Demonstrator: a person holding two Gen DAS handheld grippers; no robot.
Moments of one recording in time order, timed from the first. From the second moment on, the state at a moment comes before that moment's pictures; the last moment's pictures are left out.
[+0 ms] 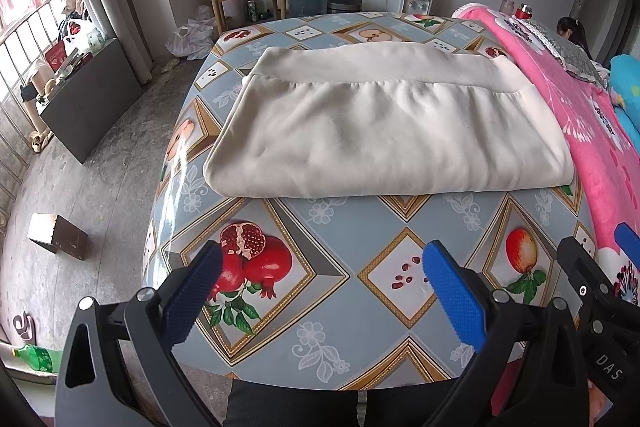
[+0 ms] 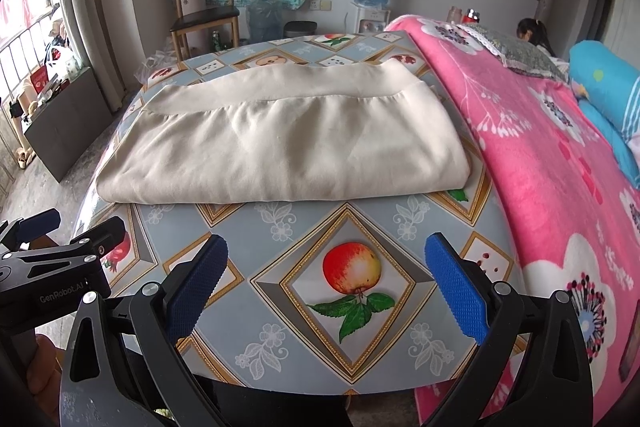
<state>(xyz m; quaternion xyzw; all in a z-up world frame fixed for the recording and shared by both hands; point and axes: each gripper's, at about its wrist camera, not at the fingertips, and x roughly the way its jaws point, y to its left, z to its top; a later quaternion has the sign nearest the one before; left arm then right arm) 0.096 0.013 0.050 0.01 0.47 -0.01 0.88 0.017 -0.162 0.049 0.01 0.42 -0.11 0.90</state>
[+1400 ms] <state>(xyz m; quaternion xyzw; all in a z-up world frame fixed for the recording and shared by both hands) 0.096 0.013 0.050 0.01 0.47 -0.01 0.88 0.014 -0.165 0.050 0.01 0.43 -0.11 0.90</state>
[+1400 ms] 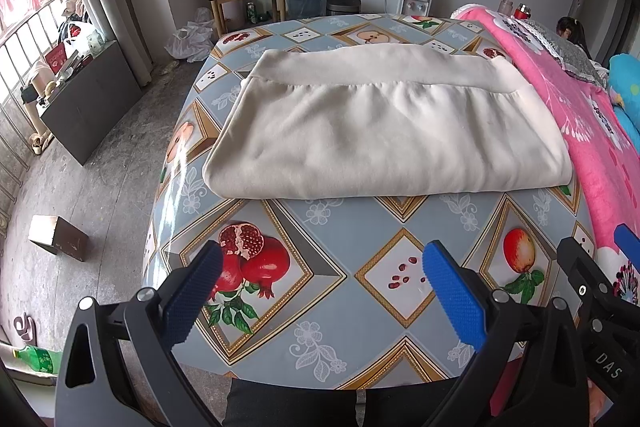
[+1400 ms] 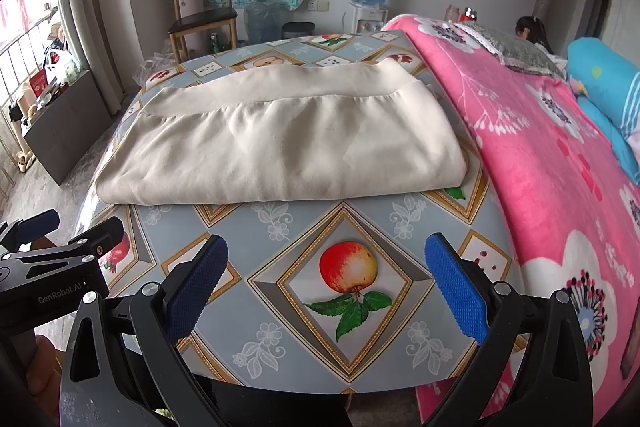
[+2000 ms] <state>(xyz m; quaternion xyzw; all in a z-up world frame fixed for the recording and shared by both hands) 0.097 0.013 0.053 0.01 0.47 -0.01 0.88 0.015 -0.164 0.050 0.01 0.43 -0.11 0.90</state>
